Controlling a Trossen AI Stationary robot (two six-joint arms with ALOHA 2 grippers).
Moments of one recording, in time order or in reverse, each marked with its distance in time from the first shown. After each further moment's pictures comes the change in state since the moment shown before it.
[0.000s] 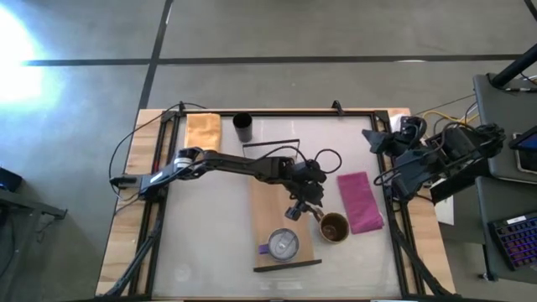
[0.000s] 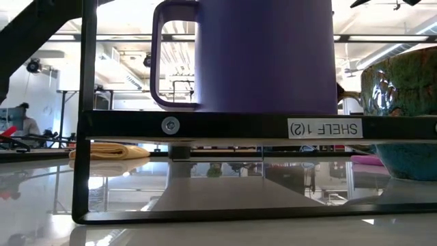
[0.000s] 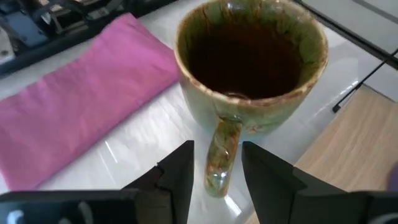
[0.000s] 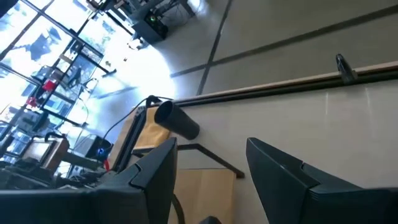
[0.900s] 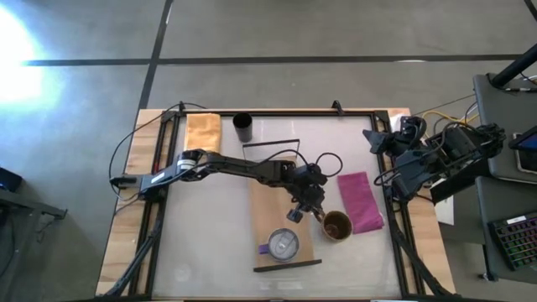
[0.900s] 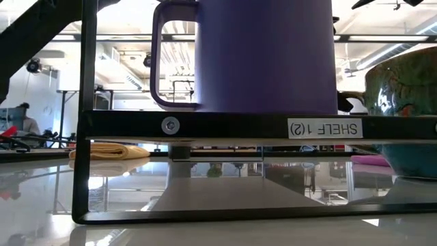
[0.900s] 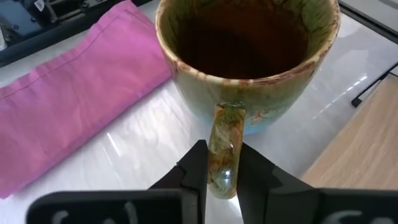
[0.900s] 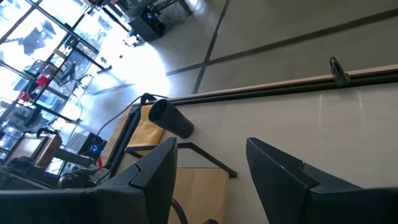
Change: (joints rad) left arm -0.005 0.033 0.000 0.036 -0.031 0.001; right arm -0.001 -0.002 0.000 -0.024 -0.008 -0.013
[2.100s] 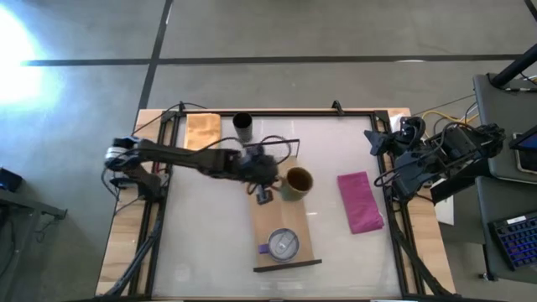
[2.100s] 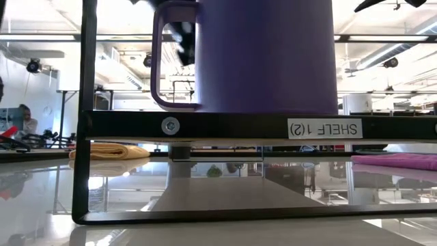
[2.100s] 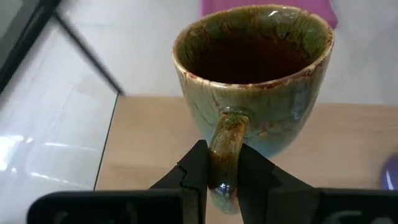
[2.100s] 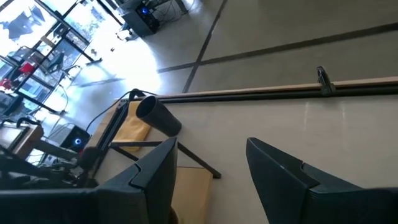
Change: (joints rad) left arm -0.017 -0.672 -0.628 -0.060 -0.589 -0.601; right arm 0.000 0.000 -0.001 -0.056 -0.002 -0.031
